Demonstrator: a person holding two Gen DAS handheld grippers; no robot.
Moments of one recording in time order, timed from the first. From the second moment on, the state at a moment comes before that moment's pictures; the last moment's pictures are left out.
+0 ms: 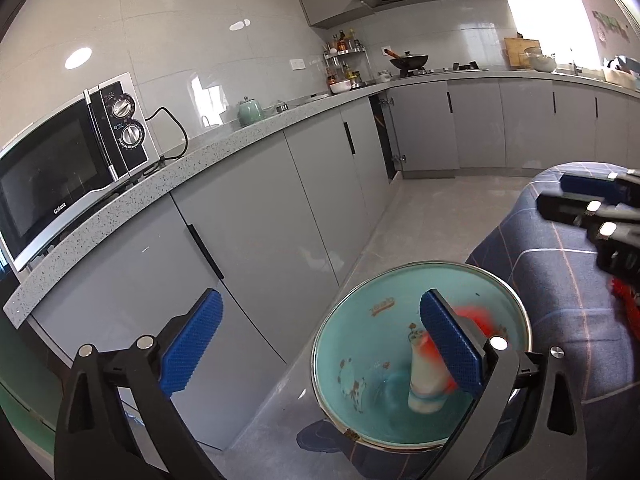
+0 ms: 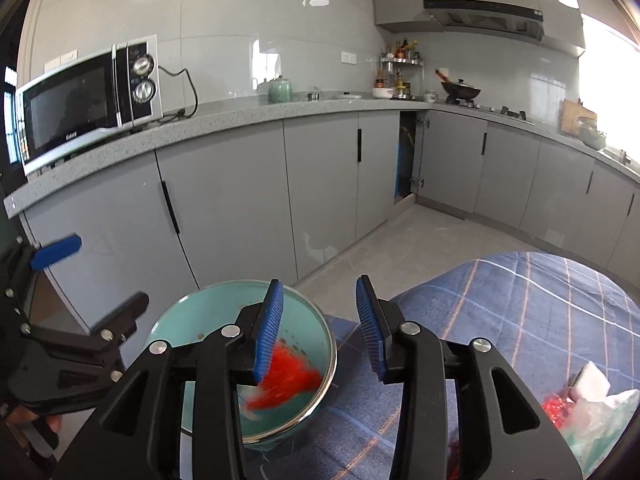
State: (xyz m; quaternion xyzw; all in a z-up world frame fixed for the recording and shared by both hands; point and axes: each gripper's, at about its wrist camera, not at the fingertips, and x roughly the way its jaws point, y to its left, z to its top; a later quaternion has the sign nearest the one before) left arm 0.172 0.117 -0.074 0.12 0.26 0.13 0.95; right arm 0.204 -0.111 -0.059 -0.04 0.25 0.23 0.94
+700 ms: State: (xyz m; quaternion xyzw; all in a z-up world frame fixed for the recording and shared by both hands) left arm 0.123 0.024 -0.056 0.15 0.24 0.02 0.96; right arm 0.114 -0.256 0.009 -0.07 0.21 0.11 0.97
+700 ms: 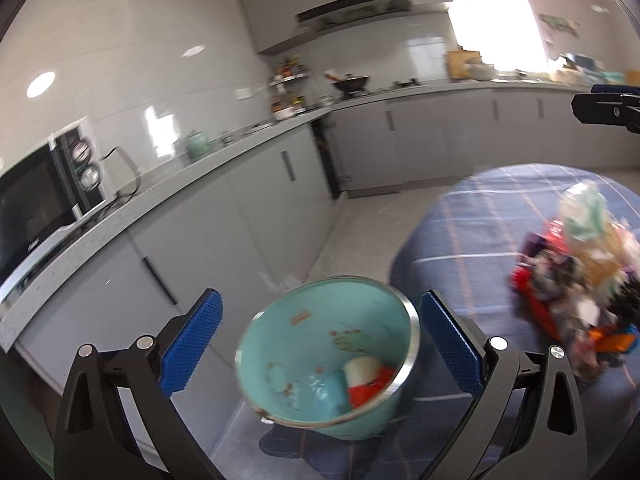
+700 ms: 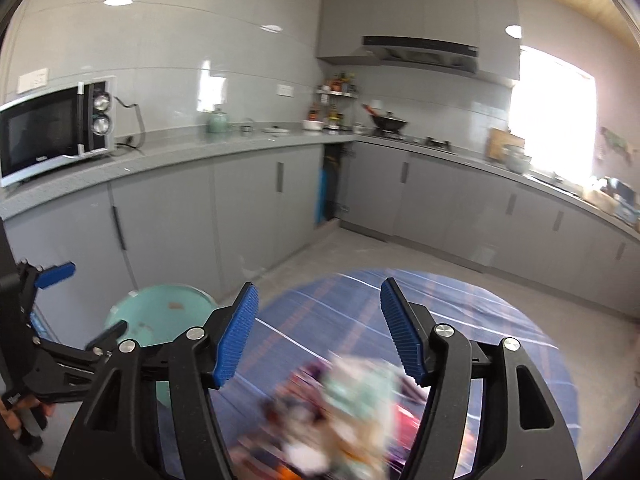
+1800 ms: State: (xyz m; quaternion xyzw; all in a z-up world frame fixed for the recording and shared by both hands) left arm 0.123 -0.118 -0.141 0.20 0.33 -0.12 0.91; right arm 0.013 -0.364 -0.118 -0.04 0.27 0.03 0.96
